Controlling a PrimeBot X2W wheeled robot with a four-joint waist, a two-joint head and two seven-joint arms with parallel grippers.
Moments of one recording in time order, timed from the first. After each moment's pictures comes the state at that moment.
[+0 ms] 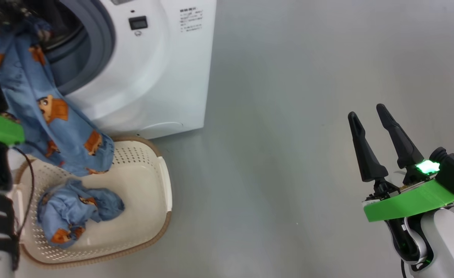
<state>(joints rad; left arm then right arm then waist) -0.86 0.30 0.08 0.82 -0.36 -0.12 -0.26 -0.27 -0.27 0.23 0.06 0.54 0.13 -0.25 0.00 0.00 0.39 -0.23</state>
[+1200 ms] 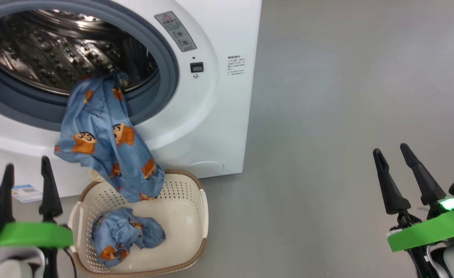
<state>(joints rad) -0.32 0.16 0.15 0.44 -0.30 -0.13 -0.26 -0.11 -0.33 0.17 0.08 0.56 0.13 -0.25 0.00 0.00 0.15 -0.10</state>
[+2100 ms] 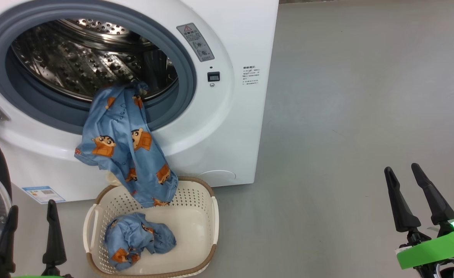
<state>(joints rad) -0.04 0.15 0.16 0.19 -0.25 -0.13 -0.26 -0.01 -0.32 0.11 0.06 0.56 0.13 -0.25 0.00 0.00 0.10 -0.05</state>
